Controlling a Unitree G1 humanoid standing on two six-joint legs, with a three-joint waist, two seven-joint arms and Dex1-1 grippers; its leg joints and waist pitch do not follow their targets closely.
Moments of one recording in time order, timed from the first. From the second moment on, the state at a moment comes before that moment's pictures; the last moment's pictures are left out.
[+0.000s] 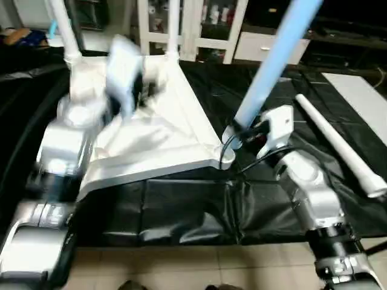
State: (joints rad) left arm -0.67 0.47 -0.07 0.24 -0.15 0.42 -0.69; right arm -0.49 -0.21 0.01 0.29 0.36 0.13 0.42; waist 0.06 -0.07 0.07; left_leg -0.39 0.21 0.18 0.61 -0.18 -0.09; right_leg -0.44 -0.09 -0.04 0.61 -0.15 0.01
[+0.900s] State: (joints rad) left arm -0.64 0.37 -0.31 0.36 -0.08 0.37 -0.87; right arm -0.60 -0.40 -0.07 0.47 0.48 0.37 0.77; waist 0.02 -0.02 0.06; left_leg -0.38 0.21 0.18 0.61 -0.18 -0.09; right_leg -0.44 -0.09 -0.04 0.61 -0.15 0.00
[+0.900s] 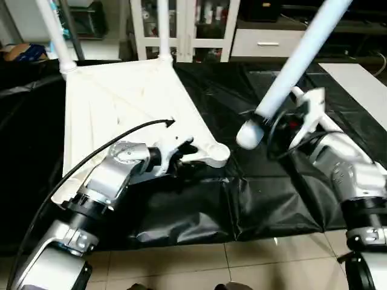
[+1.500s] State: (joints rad) left arm -0.59 0.43 -0.31 0.38 -0.04 0.40 -0.87; right arm -0.64 -0.37 -0.05 0.46 0.48 0.40 0.84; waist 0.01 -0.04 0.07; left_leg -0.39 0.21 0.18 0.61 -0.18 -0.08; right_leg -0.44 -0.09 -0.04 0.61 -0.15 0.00
